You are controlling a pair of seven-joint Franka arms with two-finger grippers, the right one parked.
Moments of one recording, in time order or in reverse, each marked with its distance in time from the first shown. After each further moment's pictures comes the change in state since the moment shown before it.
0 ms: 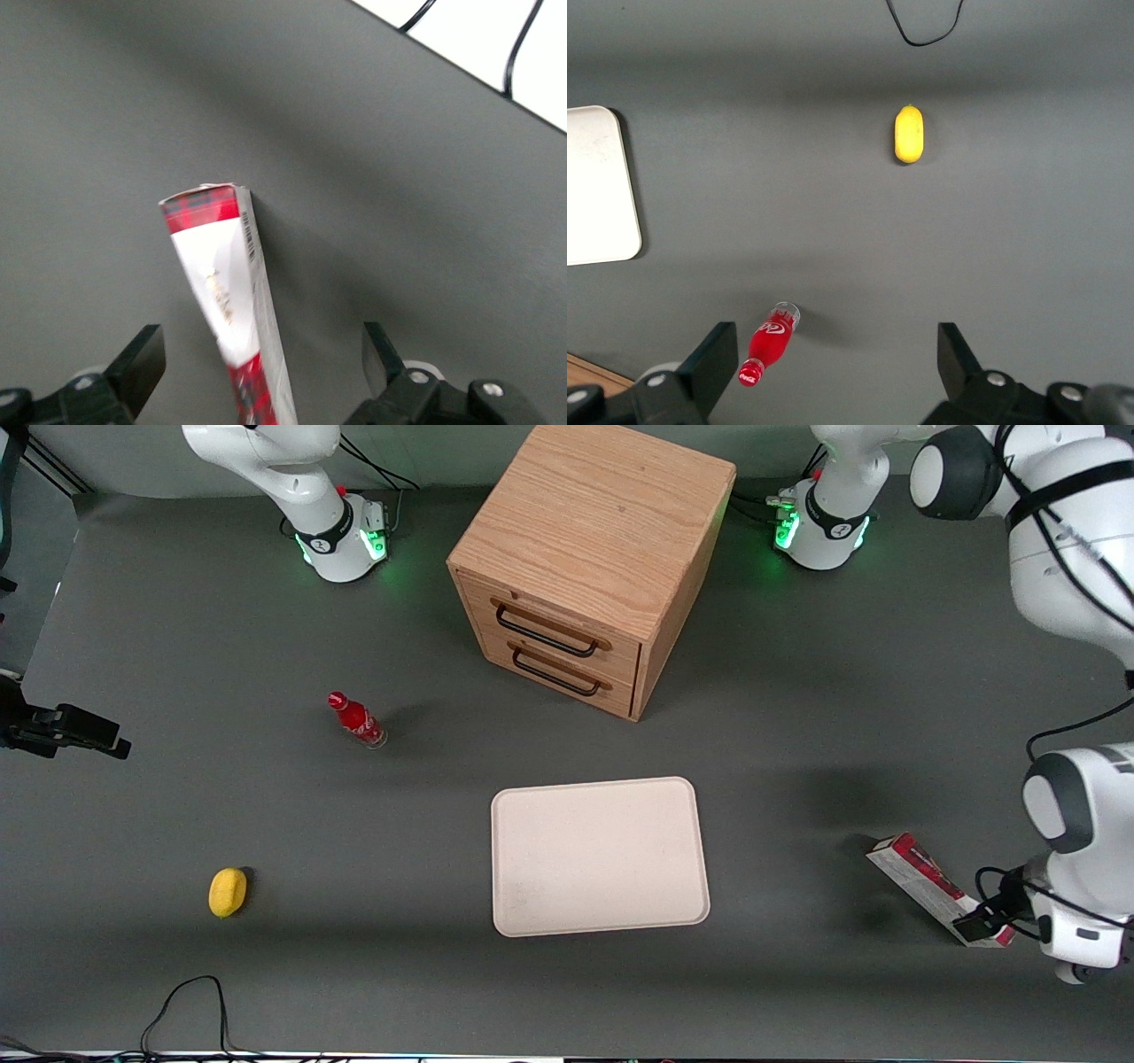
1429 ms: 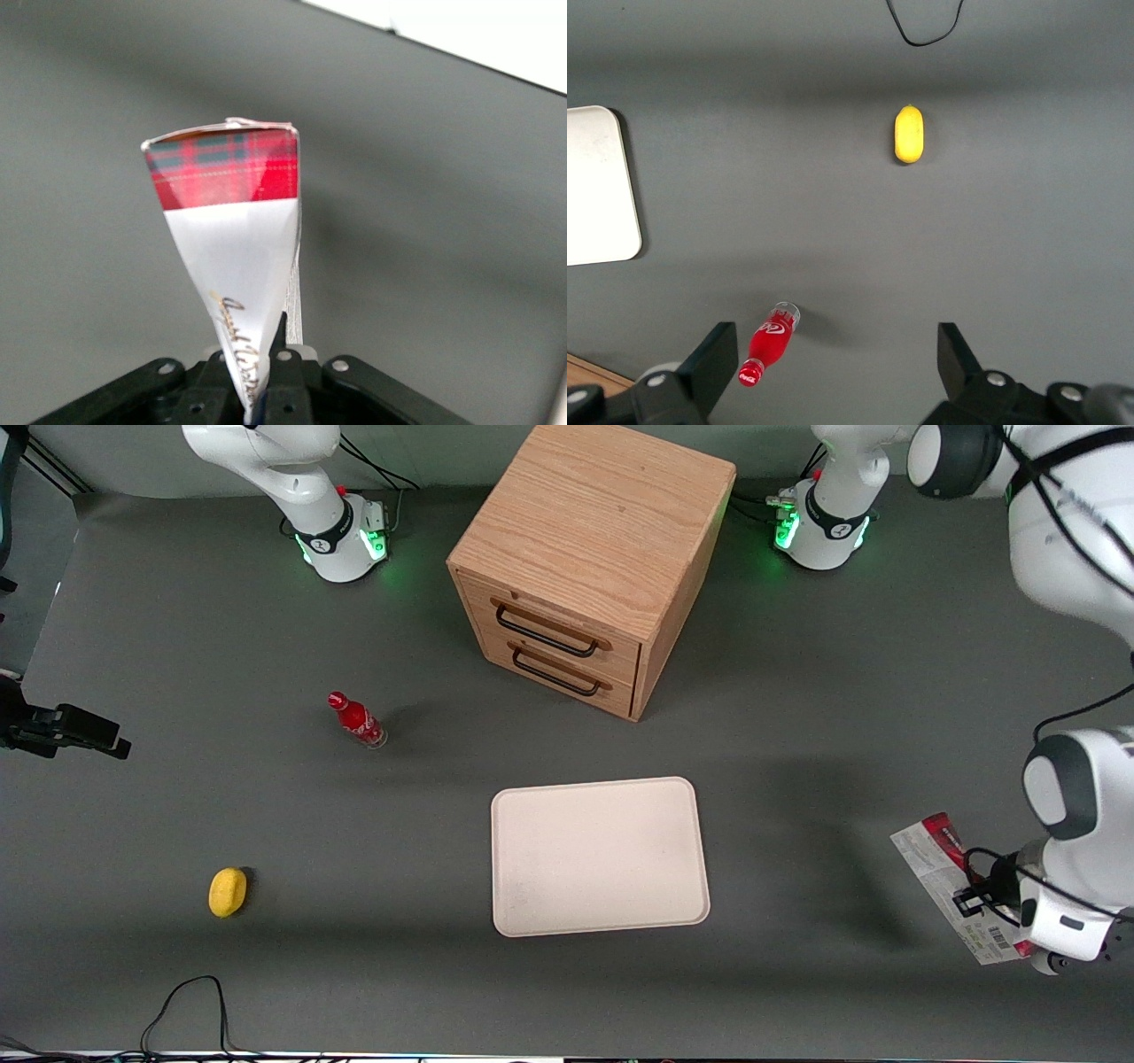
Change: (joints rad) arm -0.058 -0.175 -0.027 -0.001 -0.003 -0.203 0.185
